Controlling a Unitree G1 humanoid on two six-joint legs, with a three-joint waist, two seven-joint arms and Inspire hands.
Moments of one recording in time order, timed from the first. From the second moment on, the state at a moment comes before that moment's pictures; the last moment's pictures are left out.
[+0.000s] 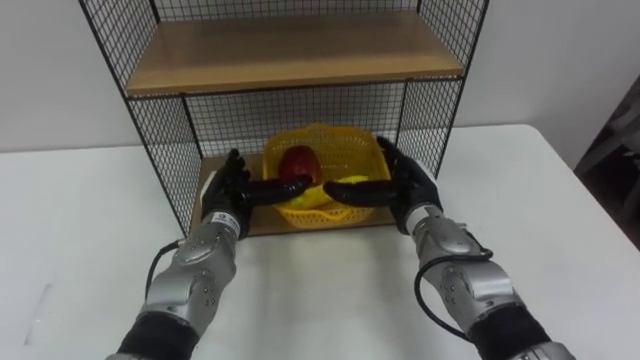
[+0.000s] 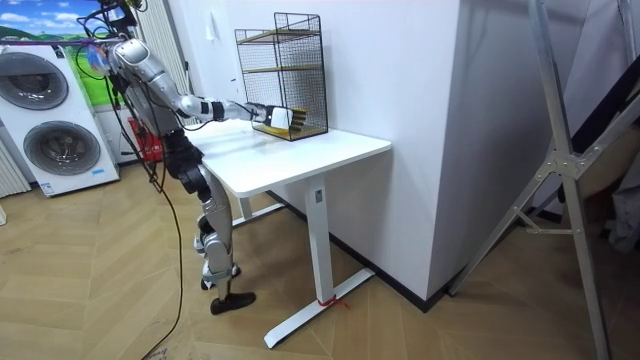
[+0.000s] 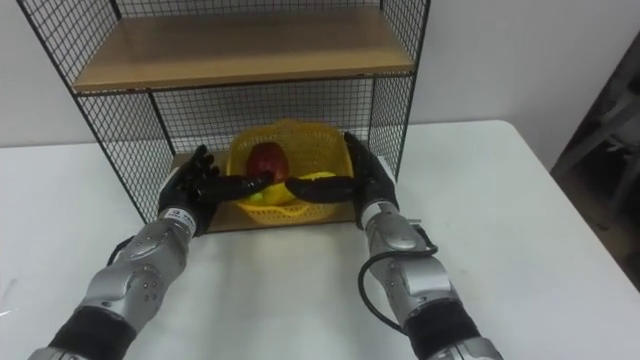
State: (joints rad) left arm -0.35 0.10 -0.15 0.62 -0.52 0.10 0.19; right arm -0.36 -0.16 0.24 0.60 0.42 0.10 -0.13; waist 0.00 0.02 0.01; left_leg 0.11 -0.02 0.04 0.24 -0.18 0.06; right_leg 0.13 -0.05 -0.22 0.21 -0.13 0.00
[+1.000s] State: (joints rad) left arm -0.20 0.13 -0.09 0.13 -0.31 0.10 0.20; right arm -0.22 -0.19 0.13 0.11 0.15 0.08 -0.11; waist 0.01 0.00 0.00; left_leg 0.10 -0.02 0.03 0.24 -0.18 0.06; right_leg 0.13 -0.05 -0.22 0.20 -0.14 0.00
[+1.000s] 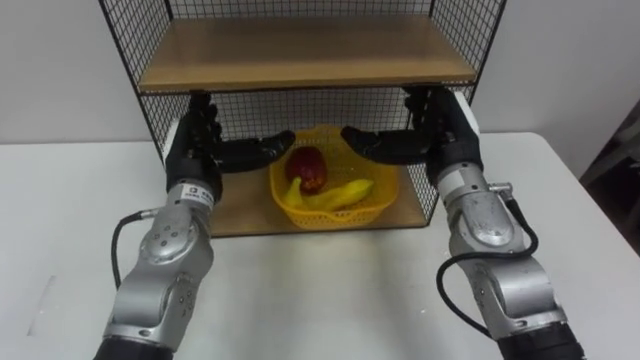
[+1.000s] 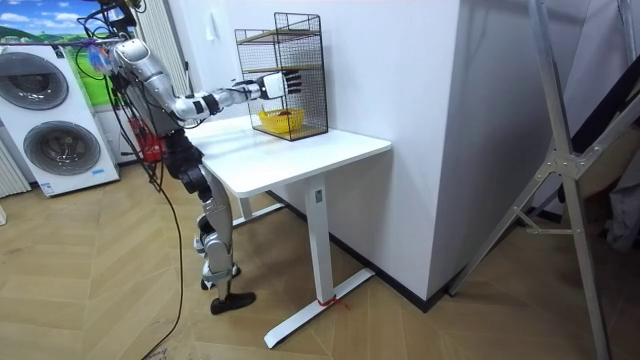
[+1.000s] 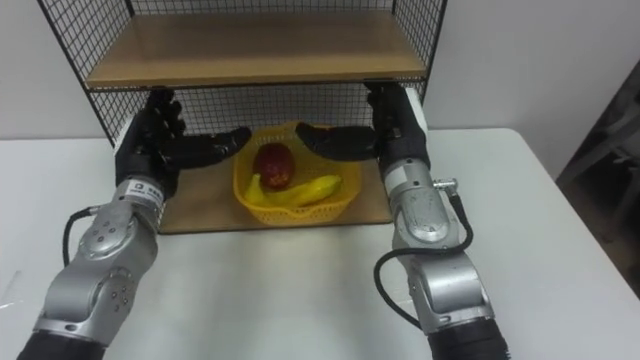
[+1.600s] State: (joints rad) left arm -0.02 0.14 -0.09 -0.03 -0.30 0.09 0.10; right arm -0.01 -0.20 0.13 -0.05 0.16 0.07 -0.03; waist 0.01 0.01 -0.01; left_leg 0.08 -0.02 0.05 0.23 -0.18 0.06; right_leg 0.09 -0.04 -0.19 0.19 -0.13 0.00
